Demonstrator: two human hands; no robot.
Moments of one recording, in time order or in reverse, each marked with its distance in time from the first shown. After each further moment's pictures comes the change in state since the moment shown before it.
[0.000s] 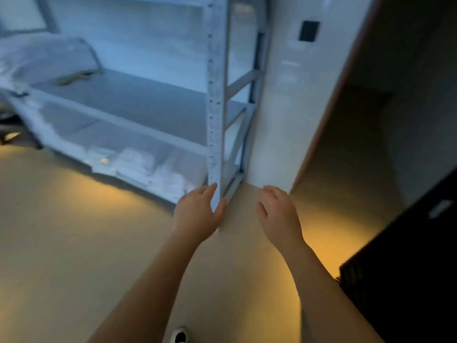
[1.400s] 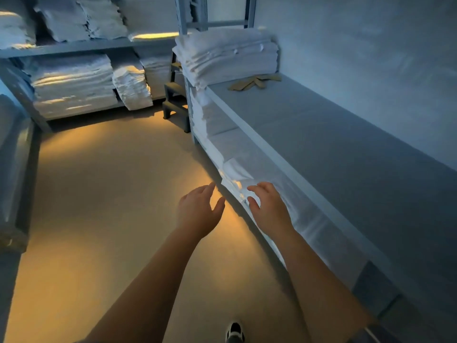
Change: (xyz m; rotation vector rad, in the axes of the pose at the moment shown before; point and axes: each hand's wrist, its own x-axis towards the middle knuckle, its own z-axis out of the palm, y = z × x) left_hand 0.295 -0.653 -0.157 0.150 0.169 -0.641; right_hand 0.473 -0.481 0.507 0.286 -0.439 -0.440
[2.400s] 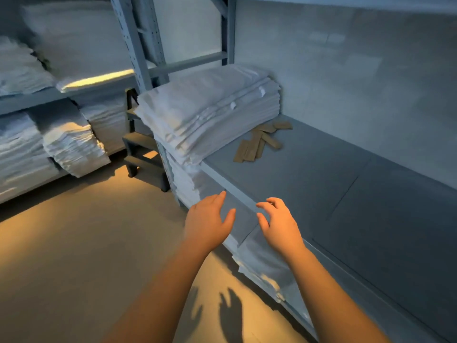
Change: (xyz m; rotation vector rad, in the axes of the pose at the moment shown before) left_hand 0.633 -0.156 -0.010 -0.061 -0.085 0.328; right_hand 0.577 -0.043 0.128 -0.035 0.066 0.287
